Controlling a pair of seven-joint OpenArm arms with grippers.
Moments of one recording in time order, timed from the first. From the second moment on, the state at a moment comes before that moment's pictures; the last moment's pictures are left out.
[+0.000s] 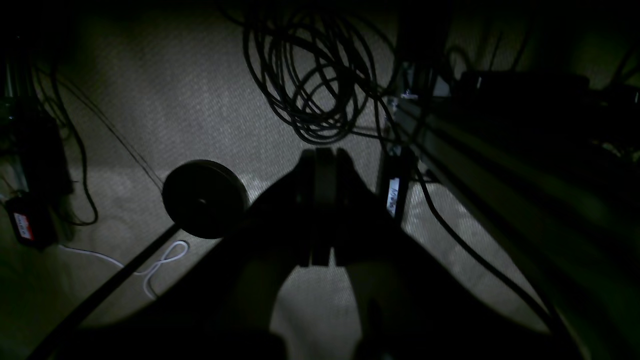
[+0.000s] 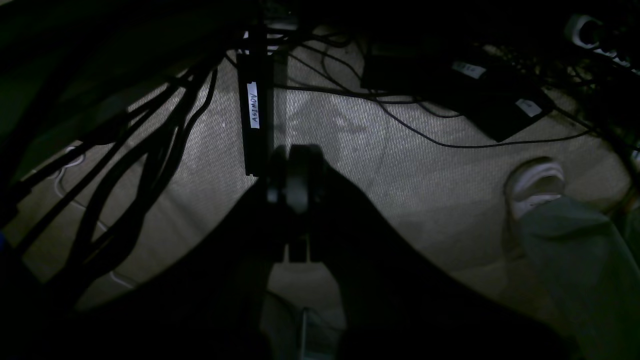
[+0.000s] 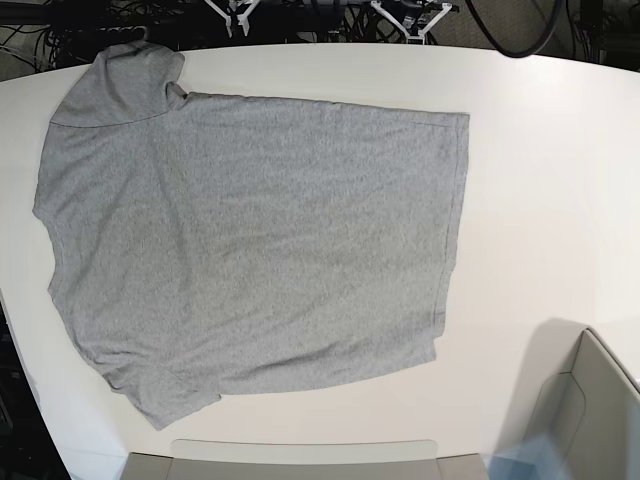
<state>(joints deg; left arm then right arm) 9.5 1.1 -4.1 10.6 2.1 6.2 -13.4 -9.0 1.3 -6.4 11.2 2.1 4.9 0.0</state>
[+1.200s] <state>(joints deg) 10.5 0.0 -3.6 13.4 2.0 6.0 -11.3 -12.9 2.1 -6.7 20.4 2.0 4.8 0.2</state>
